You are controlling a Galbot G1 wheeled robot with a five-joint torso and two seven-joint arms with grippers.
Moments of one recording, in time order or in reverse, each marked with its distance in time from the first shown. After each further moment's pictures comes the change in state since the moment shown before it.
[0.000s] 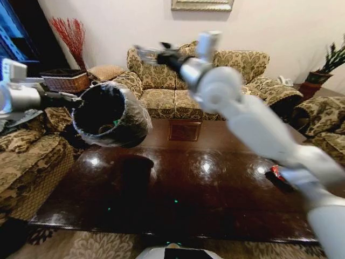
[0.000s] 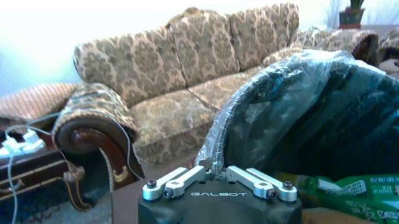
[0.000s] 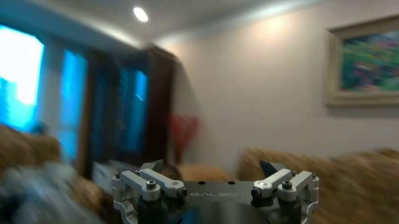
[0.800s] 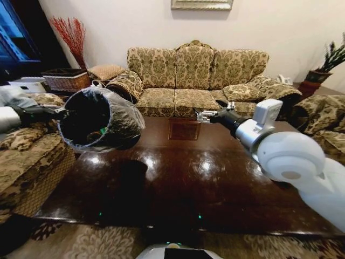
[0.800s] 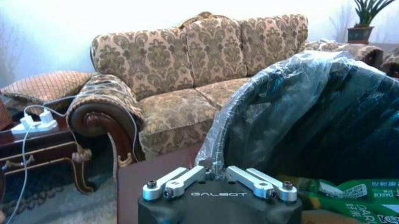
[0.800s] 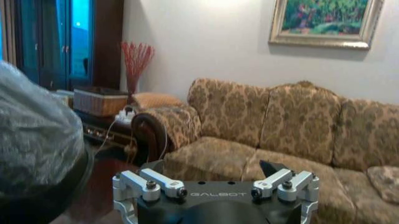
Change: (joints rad) left arm 0.000 -0.151 -0.014 0.008 0.080 -0.003 0.070; right arm -0.509 -0.261 0.258 0.396 0.036 -0.151 0.270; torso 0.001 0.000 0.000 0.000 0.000
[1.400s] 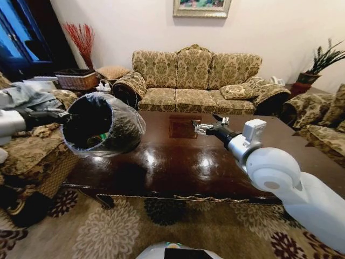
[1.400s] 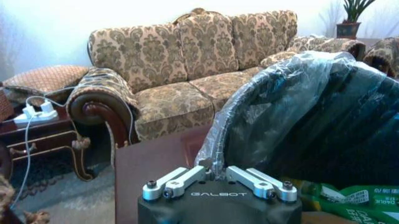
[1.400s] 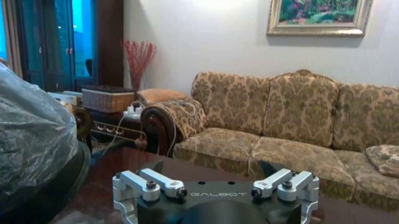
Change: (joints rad) left arm 0.014 -0.016 0.006 -0.009 0.033 -0.013 0.028; right arm -0.190 0.059 0.065 -0.013 -0.130 0.032 -0.054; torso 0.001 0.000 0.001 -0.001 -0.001
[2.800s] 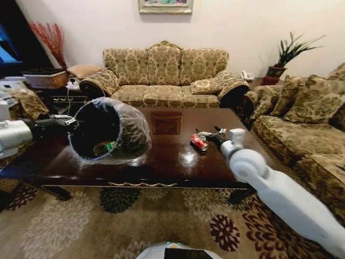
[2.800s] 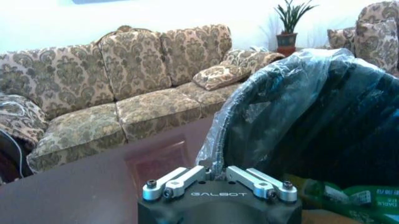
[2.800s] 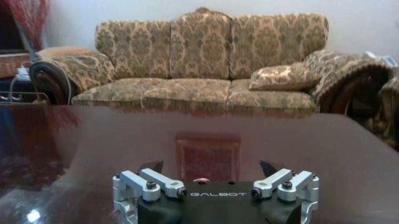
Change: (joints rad) left arm 0.006 -0.100 -0.006 -0.161 0.003 0.014 -0.023; right arm 0.015 0.140 -0.172 -0.401 -0.091 0.102 -0.017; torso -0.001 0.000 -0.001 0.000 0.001
